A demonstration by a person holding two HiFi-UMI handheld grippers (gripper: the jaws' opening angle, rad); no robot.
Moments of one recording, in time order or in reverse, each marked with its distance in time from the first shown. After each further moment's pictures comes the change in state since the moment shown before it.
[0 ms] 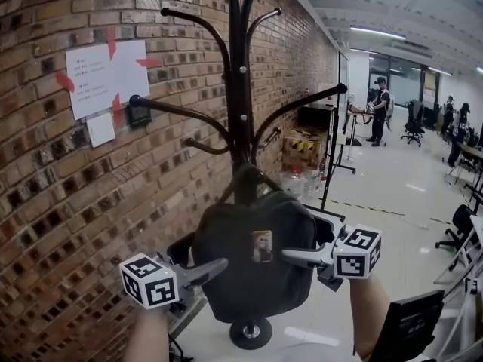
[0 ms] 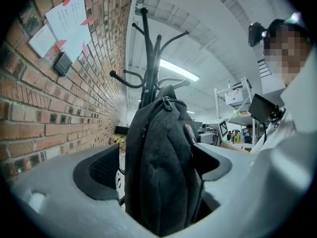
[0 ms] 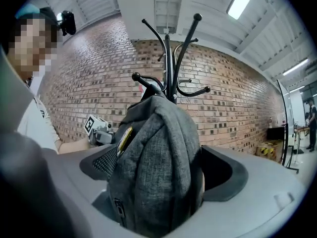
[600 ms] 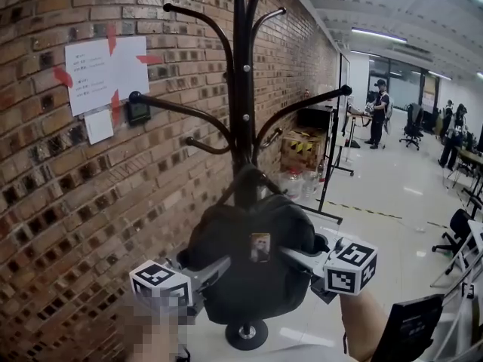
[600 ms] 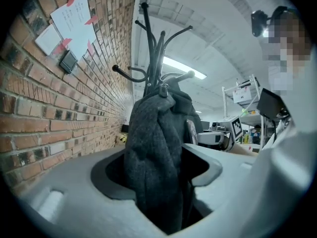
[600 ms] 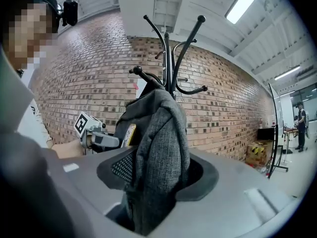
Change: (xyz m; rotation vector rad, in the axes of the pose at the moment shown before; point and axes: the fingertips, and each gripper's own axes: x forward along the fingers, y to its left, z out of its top) left arm 0.016 0.001 -0.013 -0.017 0.012 0.092; right arm 0.006 0.008 -0.010 0.008 0.022 -0.091
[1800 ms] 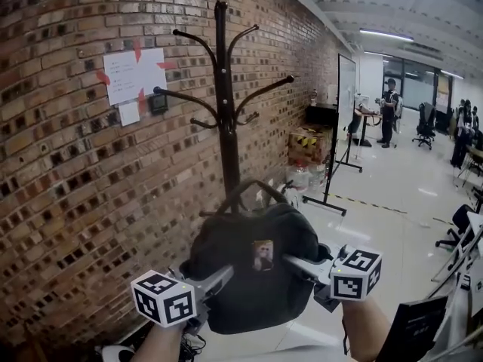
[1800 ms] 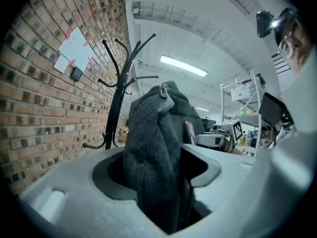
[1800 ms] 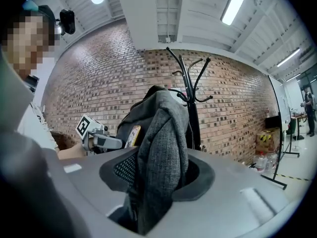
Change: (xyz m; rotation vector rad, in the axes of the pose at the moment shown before) left arm -0.103 -0.223 -0.048 -0.055 0.038 0.122; right arm -0.192 0.134 -0.026 0.078 -0.026 0.140
